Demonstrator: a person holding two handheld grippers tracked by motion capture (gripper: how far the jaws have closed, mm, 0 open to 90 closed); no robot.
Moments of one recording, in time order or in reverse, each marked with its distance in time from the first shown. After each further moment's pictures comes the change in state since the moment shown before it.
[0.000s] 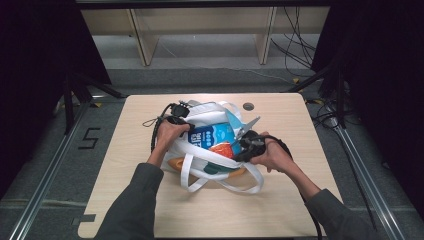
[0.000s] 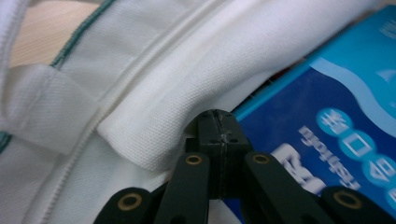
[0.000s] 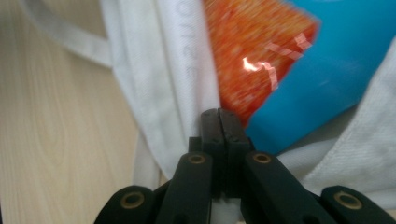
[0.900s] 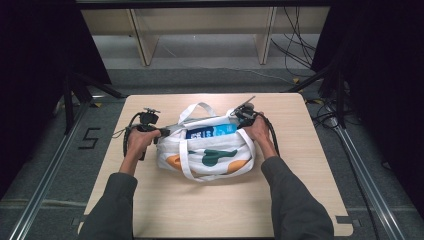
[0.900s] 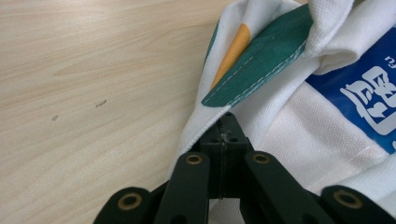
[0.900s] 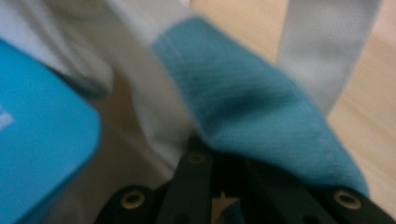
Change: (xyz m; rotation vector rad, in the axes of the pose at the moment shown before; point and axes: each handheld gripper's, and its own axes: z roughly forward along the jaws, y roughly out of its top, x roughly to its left) left arm 0.066 -0.063 -0.033 -0.055 -0.036 -0.150; right arm -0.136 0.027 0.066 -0.021 -0.255 0.393
